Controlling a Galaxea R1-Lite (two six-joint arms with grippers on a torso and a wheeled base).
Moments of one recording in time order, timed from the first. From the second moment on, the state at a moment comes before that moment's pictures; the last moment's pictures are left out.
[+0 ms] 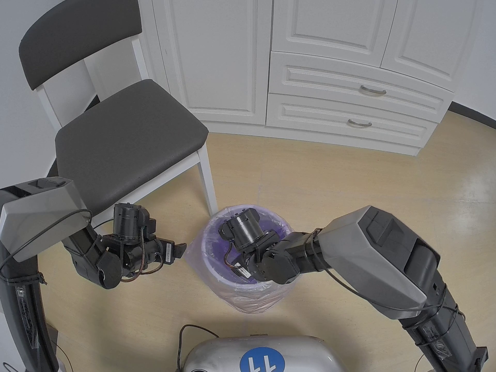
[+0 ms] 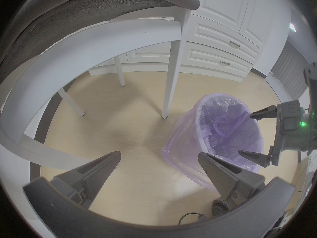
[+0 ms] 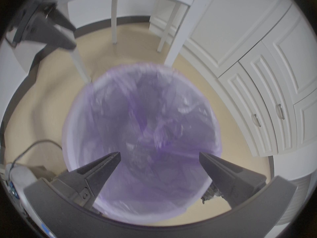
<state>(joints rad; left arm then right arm) -0.25 2.22 -0.76 -0.87 0.05 -0.02 0.78 2.61 -1.80 -0.05 -0.52 -0.26</state>
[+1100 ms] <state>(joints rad) -0.24 2.21 -0.77 -0.87 0.05 -0.02 0.81 2.71 -1.94 -0.19 -0.53 -0.26</state>
